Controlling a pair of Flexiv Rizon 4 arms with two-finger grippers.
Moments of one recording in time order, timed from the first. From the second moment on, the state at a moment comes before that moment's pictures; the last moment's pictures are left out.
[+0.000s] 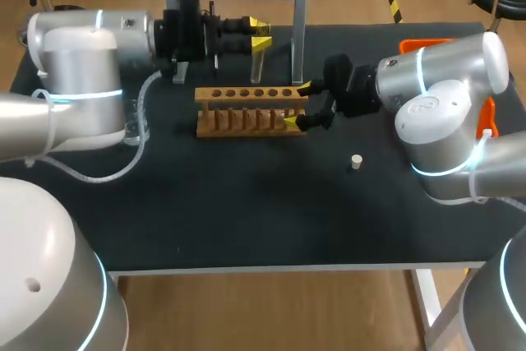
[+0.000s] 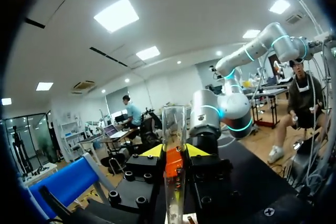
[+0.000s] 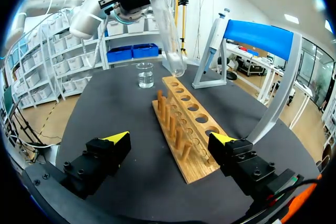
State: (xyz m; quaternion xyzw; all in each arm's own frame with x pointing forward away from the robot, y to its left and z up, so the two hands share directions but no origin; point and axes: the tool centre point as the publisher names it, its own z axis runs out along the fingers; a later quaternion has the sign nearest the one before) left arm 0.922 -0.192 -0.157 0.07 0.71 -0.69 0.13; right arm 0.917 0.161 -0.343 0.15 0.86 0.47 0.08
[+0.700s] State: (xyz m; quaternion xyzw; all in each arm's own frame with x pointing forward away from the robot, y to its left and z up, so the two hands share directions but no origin) left arm 0.952 -0.200 -0.182 0.01 0.68 -0.72 0.09; right arm 0.917 0.161 -0.343 0.15 0.86 0.47 0.08
